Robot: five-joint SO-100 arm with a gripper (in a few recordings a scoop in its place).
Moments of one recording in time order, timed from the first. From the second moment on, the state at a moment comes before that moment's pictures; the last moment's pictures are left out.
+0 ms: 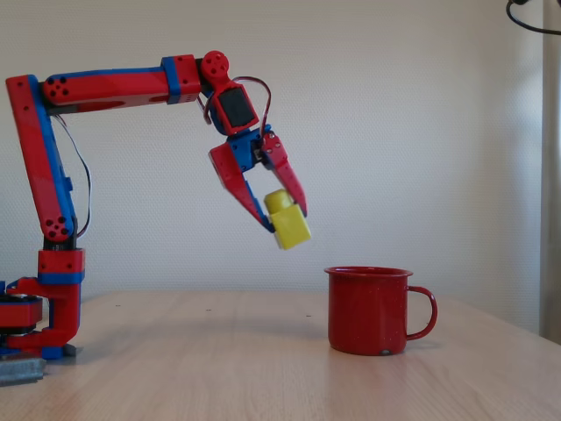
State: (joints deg) arm -13.5 105.3 88.7 72.7 5.2
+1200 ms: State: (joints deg) arm -13.4 57.3 36.0 78.4 8.4
